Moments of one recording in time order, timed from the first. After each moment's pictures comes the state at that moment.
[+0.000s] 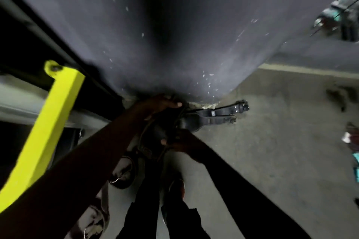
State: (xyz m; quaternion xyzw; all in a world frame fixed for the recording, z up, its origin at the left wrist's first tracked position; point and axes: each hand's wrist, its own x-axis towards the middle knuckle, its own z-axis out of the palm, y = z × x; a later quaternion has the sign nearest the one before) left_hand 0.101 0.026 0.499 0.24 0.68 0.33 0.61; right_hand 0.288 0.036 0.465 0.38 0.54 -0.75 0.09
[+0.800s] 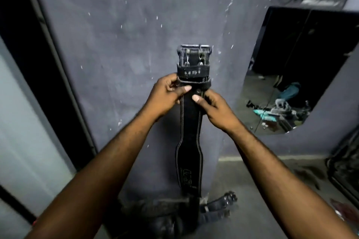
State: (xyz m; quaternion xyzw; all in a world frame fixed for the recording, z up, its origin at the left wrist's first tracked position) left_hand 0.163 -0.011 0.967 0.54 0.54 0.61 0.21; right_hand 0.318 0.085 0.938 0.15 0.80 -0.46 -0.35
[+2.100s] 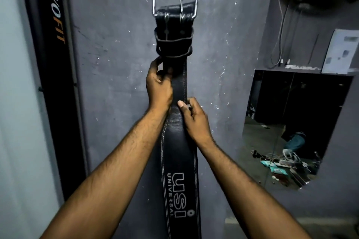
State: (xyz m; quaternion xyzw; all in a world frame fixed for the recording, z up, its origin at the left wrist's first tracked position) left_hand 0.142 0.015 1.117 0.40 0.39 0.83 -0.02; right_hand 0.249 0.057 1.038 0.16 0.78 -0.32 -0.52
